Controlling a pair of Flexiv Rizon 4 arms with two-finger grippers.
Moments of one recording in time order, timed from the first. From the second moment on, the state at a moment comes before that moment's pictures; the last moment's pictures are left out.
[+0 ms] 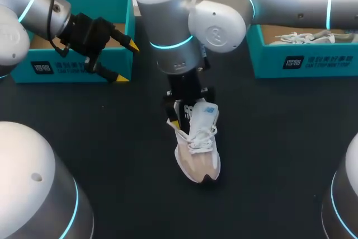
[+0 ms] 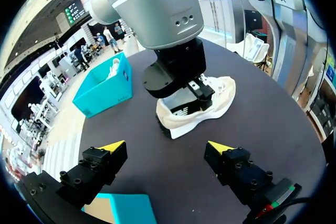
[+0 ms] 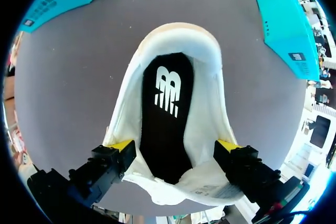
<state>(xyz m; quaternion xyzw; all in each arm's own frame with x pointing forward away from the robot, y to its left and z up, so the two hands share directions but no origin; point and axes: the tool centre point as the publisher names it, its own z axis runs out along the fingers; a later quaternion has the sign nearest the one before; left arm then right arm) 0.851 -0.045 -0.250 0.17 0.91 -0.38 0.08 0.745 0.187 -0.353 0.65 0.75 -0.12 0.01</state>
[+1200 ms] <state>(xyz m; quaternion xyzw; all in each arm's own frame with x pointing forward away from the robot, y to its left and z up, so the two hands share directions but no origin) 0.851 -0.045 -0.250 0.17 0.91 -0.38 0.08 0.731 0.182 -0.279 0.66 0.74 -0.11 0.07</state>
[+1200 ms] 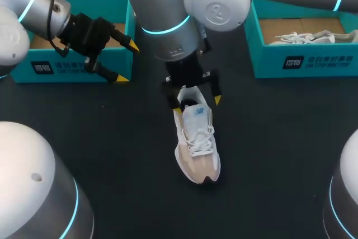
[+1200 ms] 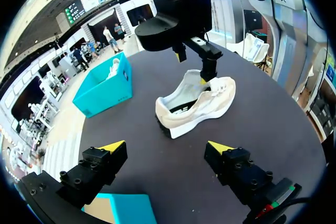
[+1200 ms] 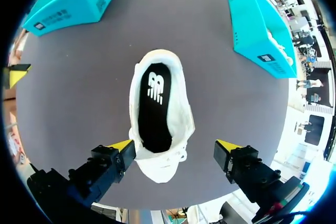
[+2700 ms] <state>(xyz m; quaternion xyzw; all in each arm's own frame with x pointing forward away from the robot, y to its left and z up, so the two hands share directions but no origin) 0.851 -0.045 -0.250 0.17 0.91 -0.38 0.08 0.717 0.177 -0.303 0.67 0.73 -0.10 0.05</state>
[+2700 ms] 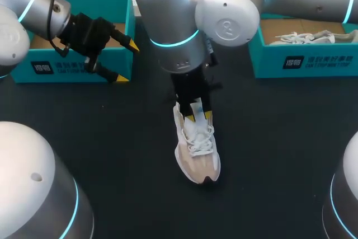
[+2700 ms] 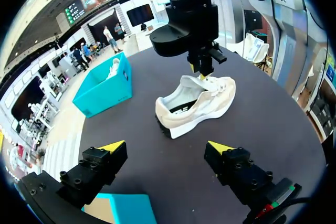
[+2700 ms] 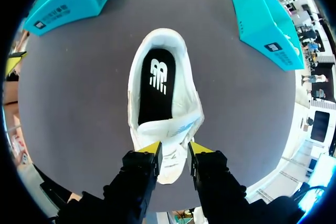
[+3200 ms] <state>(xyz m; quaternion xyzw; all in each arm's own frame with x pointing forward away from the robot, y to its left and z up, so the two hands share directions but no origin) 0.851 -0.045 -0.250 0.17 0.91 -0.38 0.08 0.729 0.184 -0.319 0.67 0.74 -0.09 0.04</state>
